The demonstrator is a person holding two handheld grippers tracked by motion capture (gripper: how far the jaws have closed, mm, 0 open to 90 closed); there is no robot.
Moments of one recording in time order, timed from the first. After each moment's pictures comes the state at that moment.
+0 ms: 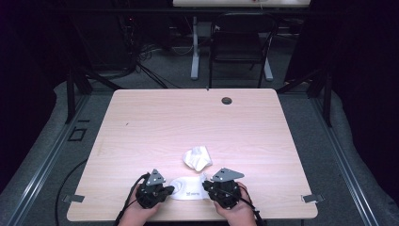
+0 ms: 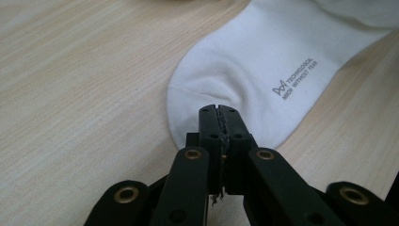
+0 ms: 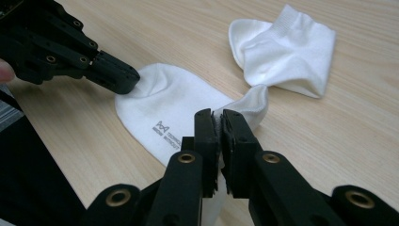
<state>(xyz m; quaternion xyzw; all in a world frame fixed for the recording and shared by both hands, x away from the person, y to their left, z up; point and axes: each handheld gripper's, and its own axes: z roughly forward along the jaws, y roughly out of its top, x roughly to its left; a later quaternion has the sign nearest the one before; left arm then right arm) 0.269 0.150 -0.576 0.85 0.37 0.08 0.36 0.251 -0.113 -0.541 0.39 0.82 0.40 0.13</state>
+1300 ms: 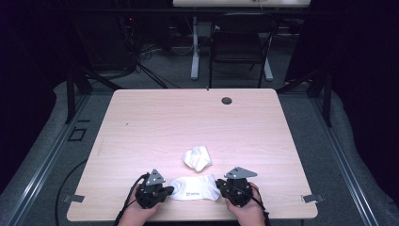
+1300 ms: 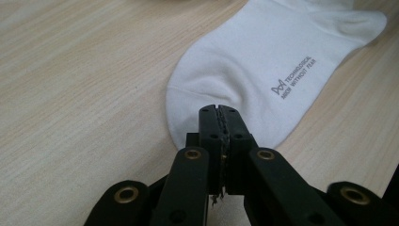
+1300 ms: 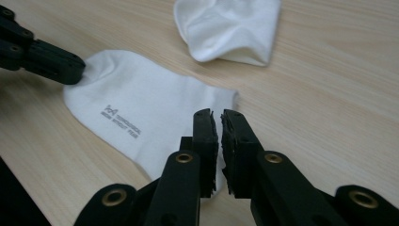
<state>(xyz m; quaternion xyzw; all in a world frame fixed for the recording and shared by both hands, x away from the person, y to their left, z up) 0.269 0.151 -0.576 0.85 0.37 0.08 0.36 0.258 -0.145 -0.553 0.44 0.80 0.39 0.13</state>
